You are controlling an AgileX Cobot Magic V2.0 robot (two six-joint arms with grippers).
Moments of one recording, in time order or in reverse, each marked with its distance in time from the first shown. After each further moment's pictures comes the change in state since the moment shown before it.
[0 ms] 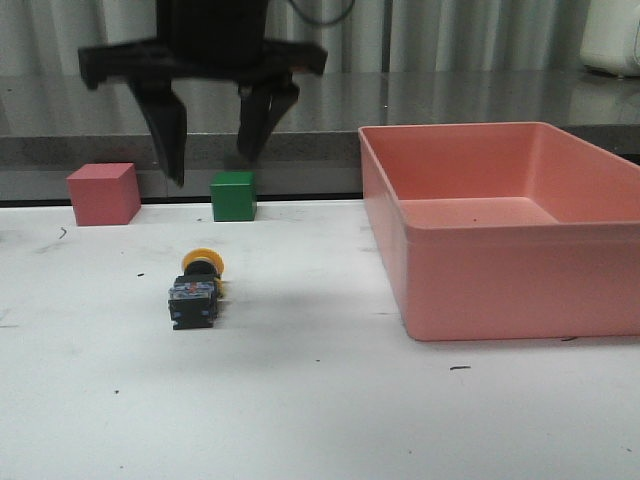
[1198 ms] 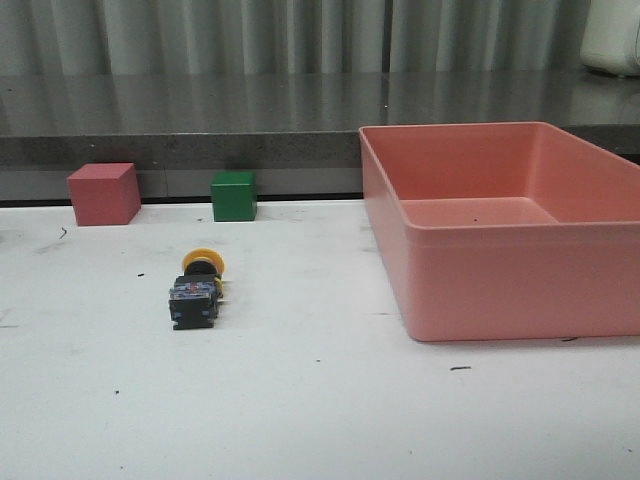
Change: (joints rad) left arm 0.000 0.000 0.000 0.000 0.000 0.000; right arm -0.049 -1.047 0.984 0.031 -0.328 -0.240
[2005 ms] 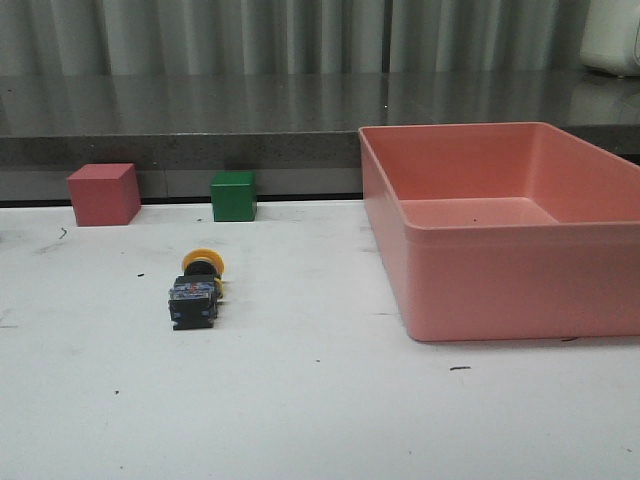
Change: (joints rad) left arm 0.000 0.000 0.000 0.000 0.000 0.000; right arm 0.000 -0.629 0.450 0.000 -0.111 -0.002
